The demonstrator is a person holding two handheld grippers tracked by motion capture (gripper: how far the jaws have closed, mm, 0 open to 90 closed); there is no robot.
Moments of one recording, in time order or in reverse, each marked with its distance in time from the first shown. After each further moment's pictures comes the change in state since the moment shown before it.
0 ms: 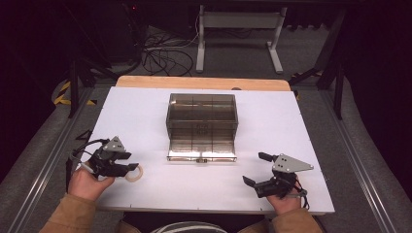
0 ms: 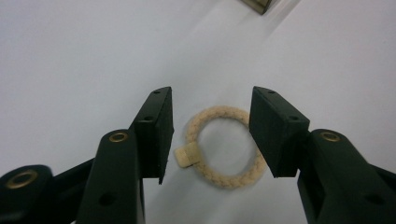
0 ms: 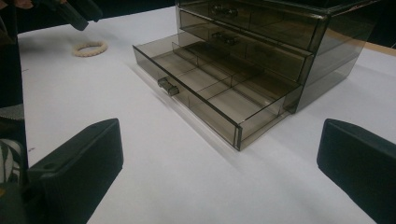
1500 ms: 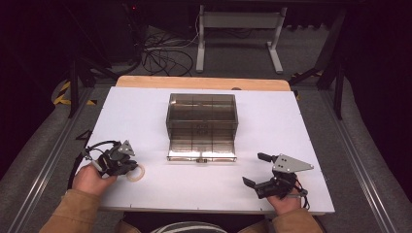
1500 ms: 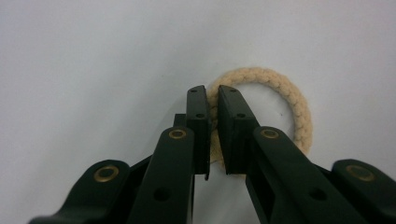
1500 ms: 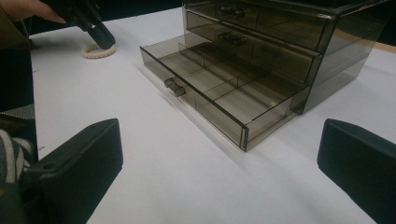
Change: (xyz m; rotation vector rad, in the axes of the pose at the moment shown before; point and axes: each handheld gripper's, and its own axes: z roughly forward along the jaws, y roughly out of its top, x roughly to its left) left arm 0.004 0.000 0.032 0.157 -0.001 0.099; right arm 0.000 0.000 0.000 -0.003 0.026 0.003
